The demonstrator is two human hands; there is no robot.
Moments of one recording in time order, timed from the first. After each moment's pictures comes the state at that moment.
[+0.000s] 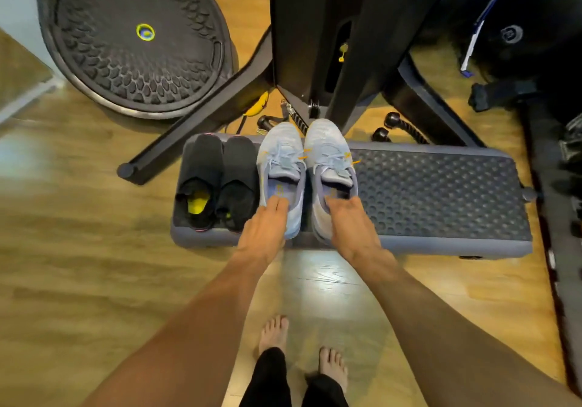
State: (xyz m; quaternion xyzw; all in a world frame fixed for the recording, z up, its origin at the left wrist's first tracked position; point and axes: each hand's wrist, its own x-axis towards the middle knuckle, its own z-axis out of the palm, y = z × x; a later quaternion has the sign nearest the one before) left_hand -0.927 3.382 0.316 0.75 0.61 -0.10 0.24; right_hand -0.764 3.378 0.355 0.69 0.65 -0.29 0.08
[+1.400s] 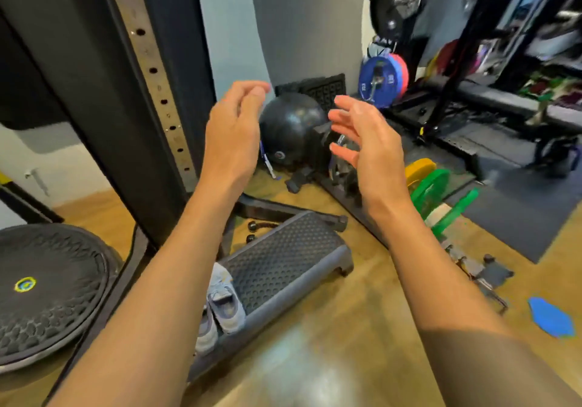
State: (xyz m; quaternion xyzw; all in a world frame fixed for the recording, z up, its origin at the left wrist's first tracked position) left_hand -0.774 3.307 0.862 0.72 0.26 0.45 0.46; right_hand -0.666 3.188 0.848 0.61 0.35 -0.14 -0.69
